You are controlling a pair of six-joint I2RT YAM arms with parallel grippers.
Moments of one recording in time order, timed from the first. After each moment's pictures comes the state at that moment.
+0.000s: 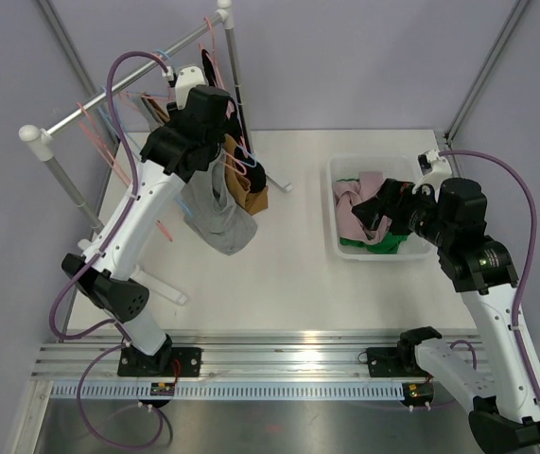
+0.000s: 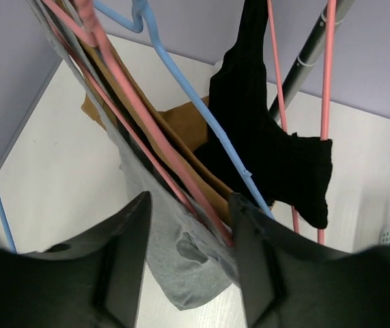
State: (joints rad) left arm -0.53 1.67 2.03 -0.91 -0.74 -0.47; right arm 0.22 0.85 1.16 -0.69 -0.29 0.41
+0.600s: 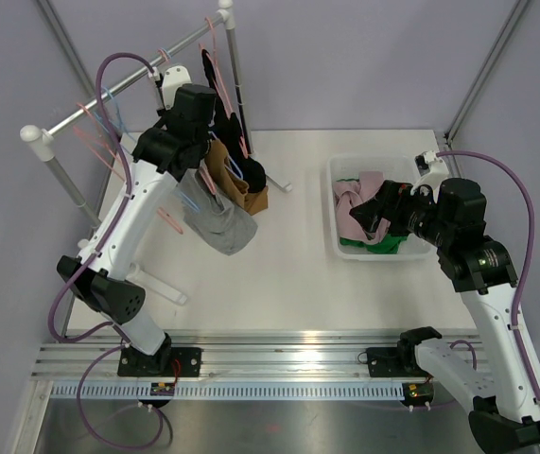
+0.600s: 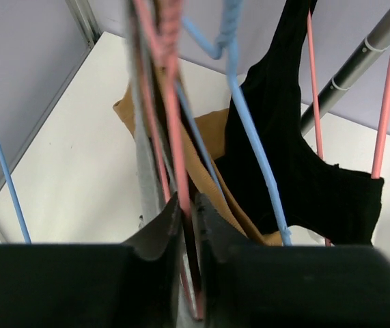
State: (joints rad) left arm -0.47 1.64 1.95 -0.84 -0.74 -0.46; right arm 0.22 0.85 1.16 -0.69 -0.33 0.41
